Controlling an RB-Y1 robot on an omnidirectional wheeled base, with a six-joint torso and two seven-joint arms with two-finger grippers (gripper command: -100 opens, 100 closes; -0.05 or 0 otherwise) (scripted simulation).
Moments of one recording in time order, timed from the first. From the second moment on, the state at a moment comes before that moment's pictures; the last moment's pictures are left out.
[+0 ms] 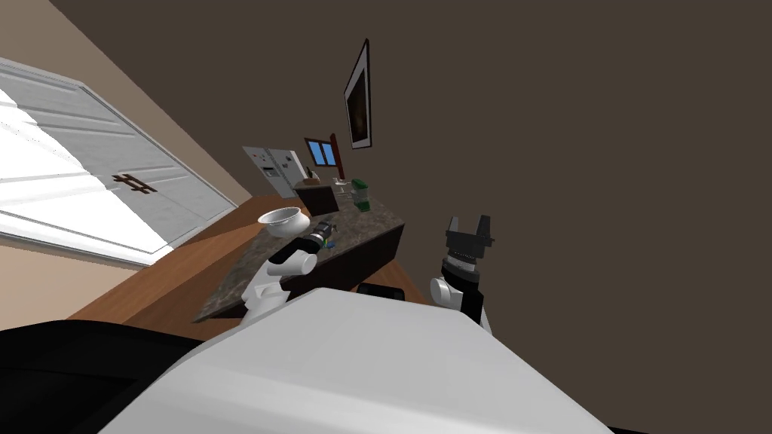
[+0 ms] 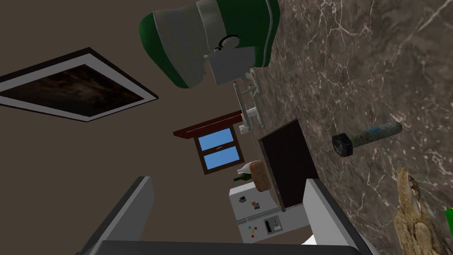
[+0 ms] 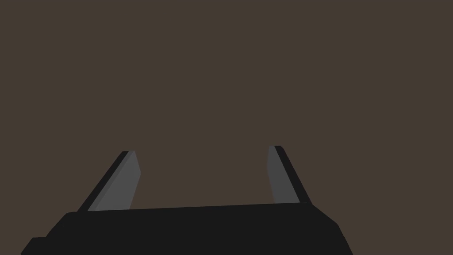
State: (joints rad) left arm 0.37 0.23 0.25 -2.25 0.29 0.52 -0.24; right arm 0.46 0.03 0.05 -2.31 0.00 -0.57 -0.13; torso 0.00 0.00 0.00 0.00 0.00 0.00
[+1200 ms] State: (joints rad) left arm 0.37 0.27 0.37 -2.22 0.32 0.84 -0.27; right arm 0.46 0.03 0.05 -2.31 0.00 -0.57 -0.13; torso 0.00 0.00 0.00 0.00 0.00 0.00
